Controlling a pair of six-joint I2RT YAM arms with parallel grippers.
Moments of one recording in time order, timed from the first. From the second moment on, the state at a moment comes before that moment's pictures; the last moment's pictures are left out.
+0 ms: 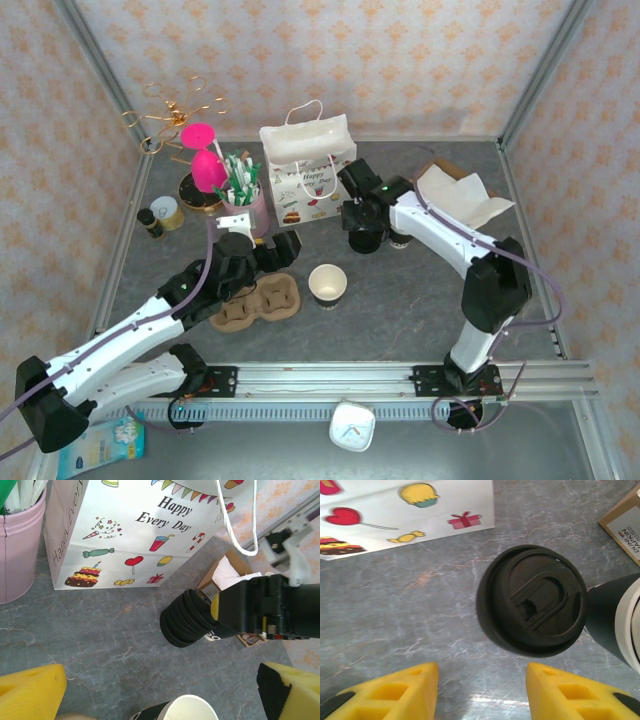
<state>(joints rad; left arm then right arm) -0.73 0.89 0.72 -0.28 -0.27 -0.80 0.62 1.74 1.49 -0.90 0.16 0.52</state>
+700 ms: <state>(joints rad) -0.72 0.90 0.71 -0.24 -0.29 -0.83 0.58 1.85 1.54 -0.87 0.11 0.46</state>
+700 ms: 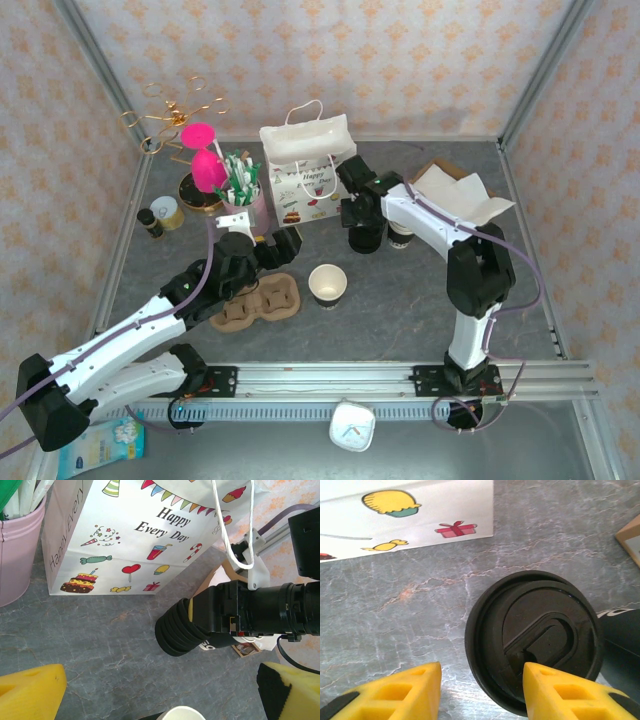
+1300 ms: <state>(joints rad) -0.70 0.88 0.71 -0.25 -0.29 -0.83 0.70 1.84 1.57 -0.85 0.10 0.67</state>
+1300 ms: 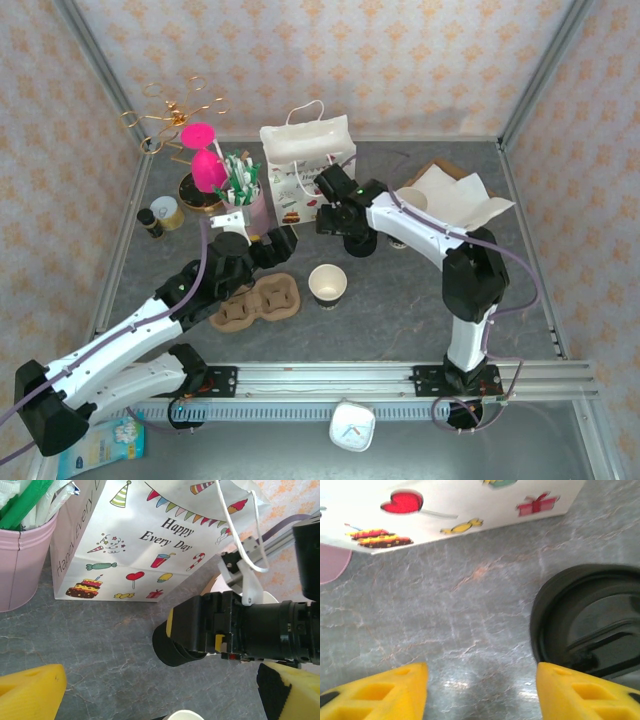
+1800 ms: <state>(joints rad) -0.69 0.88 0.71 -0.25 -0.28 -0.83 0.61 1.76 1.47 -0.88 0.20 0.71</state>
